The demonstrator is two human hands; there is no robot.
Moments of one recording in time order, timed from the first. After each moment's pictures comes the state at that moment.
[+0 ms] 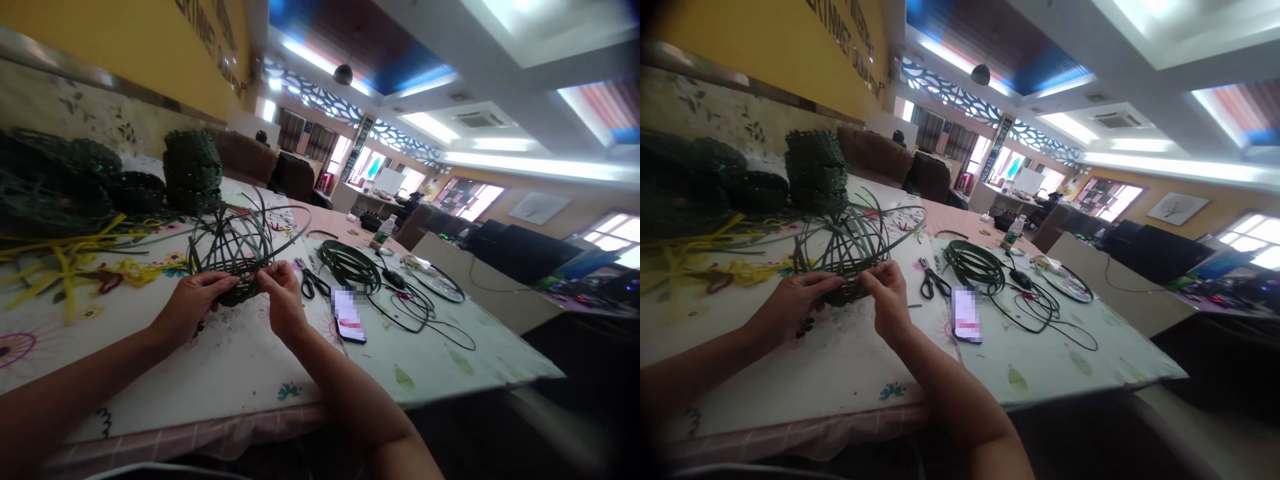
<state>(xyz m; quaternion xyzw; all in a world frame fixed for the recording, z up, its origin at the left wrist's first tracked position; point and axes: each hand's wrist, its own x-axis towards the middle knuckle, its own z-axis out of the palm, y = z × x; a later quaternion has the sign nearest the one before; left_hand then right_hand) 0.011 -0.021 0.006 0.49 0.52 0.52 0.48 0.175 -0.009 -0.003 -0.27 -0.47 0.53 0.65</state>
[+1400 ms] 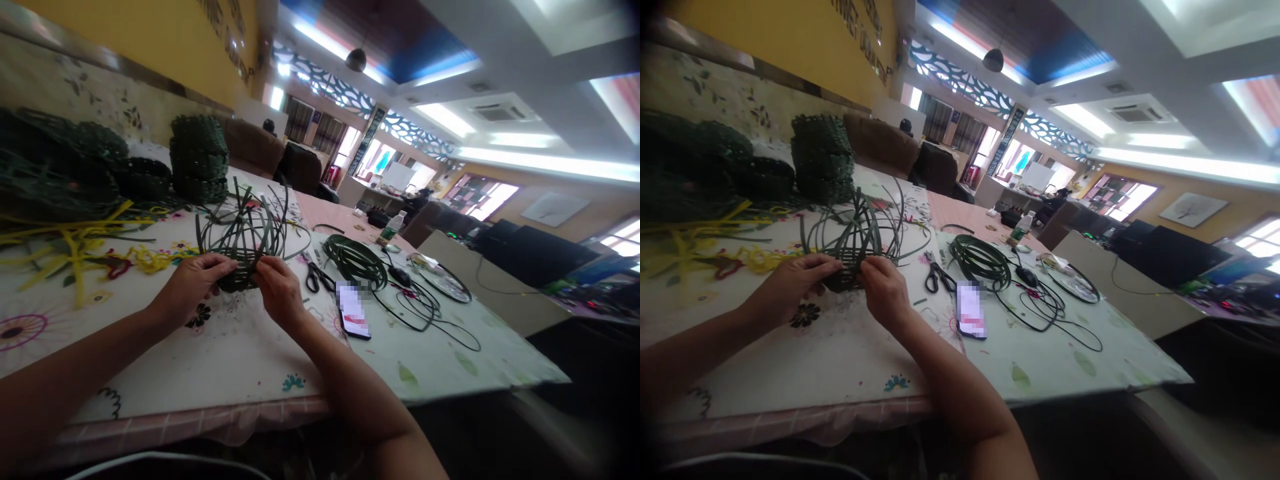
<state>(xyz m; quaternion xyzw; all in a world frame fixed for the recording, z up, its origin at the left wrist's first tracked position) 0.000 -0.009 0.006 0.48 0.49 0.54 0.49 0.193 0.006 -0.021 -0.33 -0.82 -0.01 0.46</state>
